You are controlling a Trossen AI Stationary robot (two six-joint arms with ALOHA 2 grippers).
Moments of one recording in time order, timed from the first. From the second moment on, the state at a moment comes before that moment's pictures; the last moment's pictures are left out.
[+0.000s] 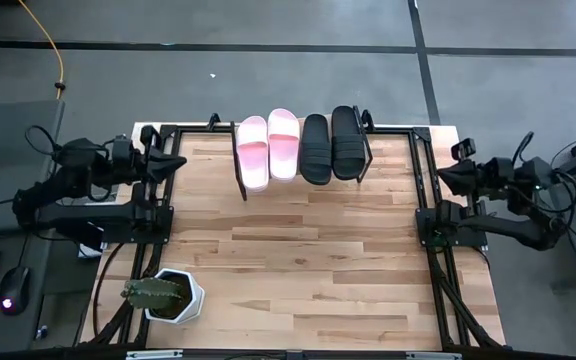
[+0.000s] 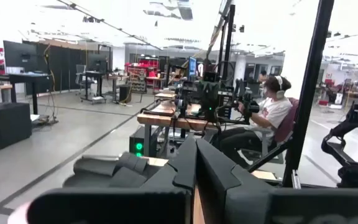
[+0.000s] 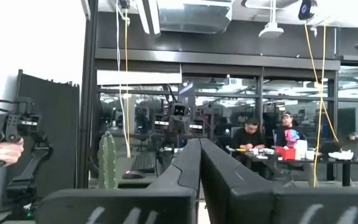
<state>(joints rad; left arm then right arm) 0.28 0.38 0.81 -0.29 0.04 -0.08 -0.23 0.03 0.64 -0.20 -0.19 0.03</state>
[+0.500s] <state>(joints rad) 0.28 0.13 0.53 -0.16 0.04 -0.14 -0.23 0.00 0.48 -0.10 -0.21 0.04</state>
